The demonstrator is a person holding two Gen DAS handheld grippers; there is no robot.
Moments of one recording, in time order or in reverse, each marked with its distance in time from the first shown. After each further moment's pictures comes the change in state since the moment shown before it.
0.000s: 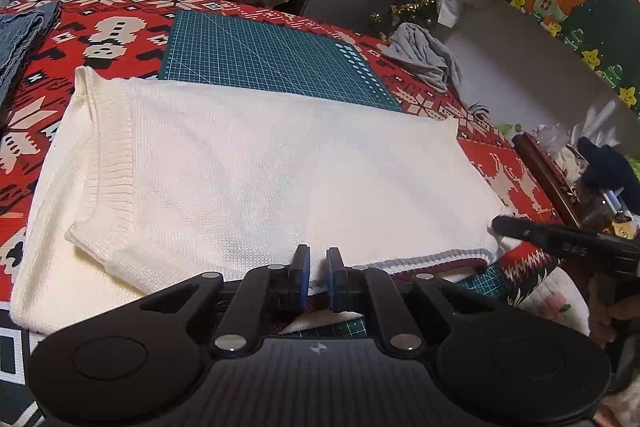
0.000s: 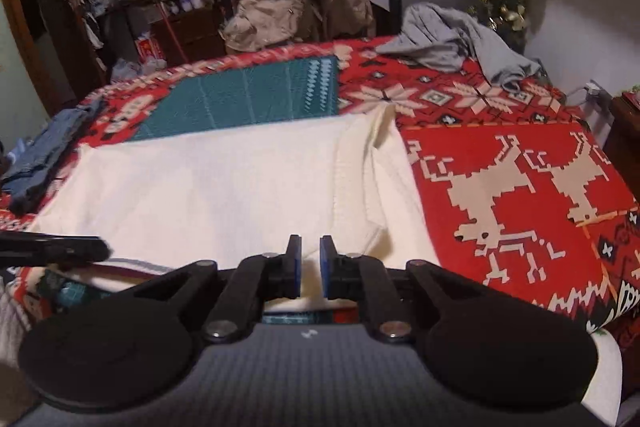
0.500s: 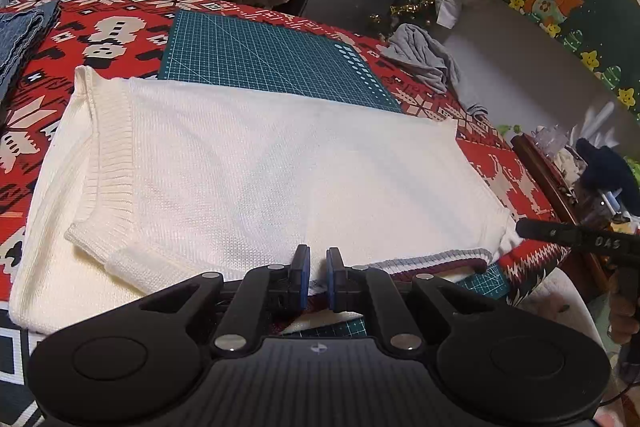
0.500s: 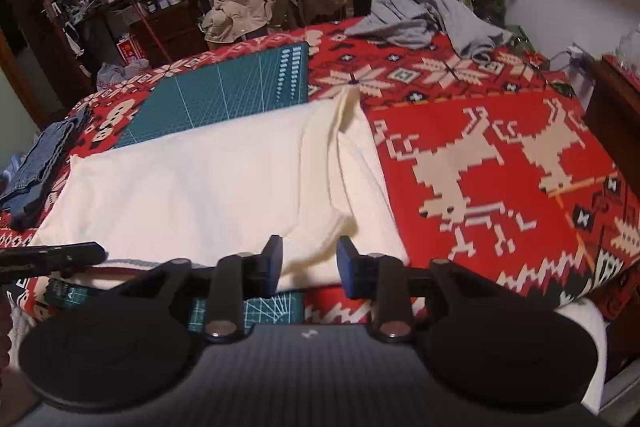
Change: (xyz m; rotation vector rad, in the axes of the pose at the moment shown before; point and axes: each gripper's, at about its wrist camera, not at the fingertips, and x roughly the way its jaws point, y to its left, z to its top) left arm 0.000 0.001 0.000 -0.002 -0.003 -0.005; right arm -0.022 -0.019 0.010 0.063 0.039 -0.005
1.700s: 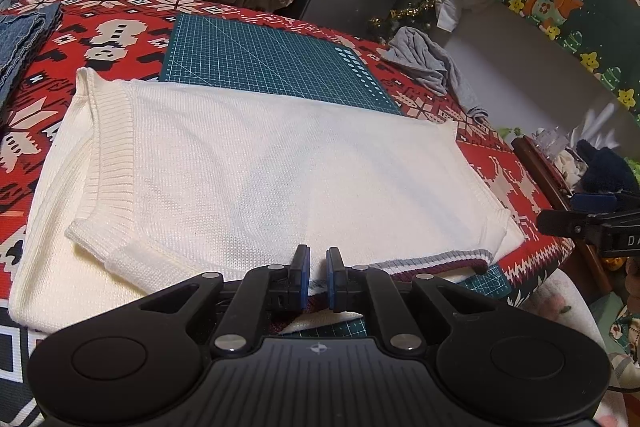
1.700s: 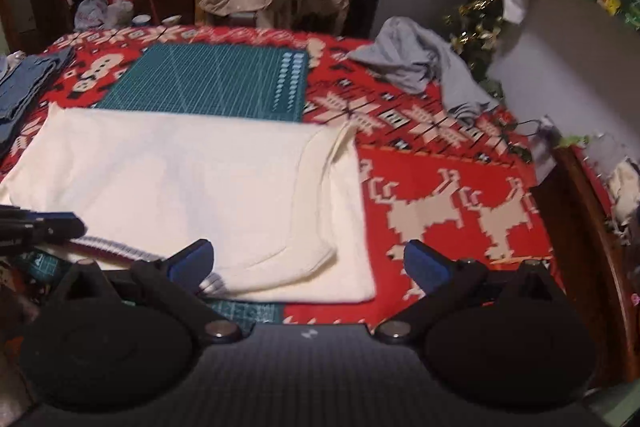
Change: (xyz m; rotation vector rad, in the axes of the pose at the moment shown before) left arm -0.001 -0.001 -0.003 0.003 -0.014 0.004; right arm -0.022 0.059 0.026 -0.248 0.053 -0.204
